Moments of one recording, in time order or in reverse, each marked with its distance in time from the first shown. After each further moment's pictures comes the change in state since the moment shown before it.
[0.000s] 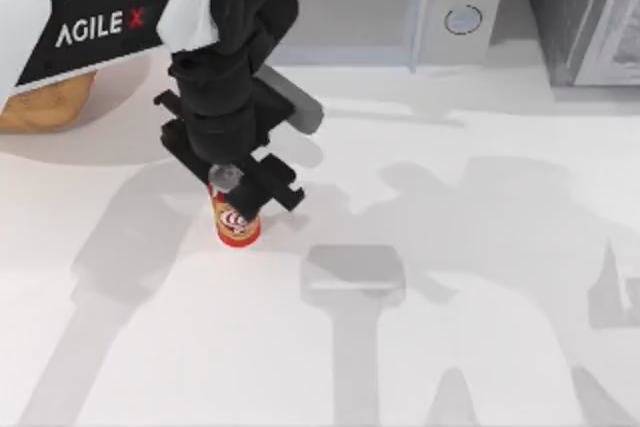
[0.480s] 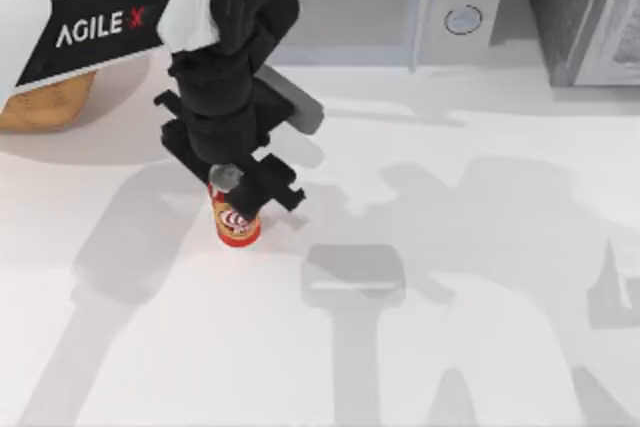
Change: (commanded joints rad) left arm 0.000 0.000 0.000 0.000 0.000 0.000; right arm 0.000 0.000 0.000 0.000 0.000 0.000
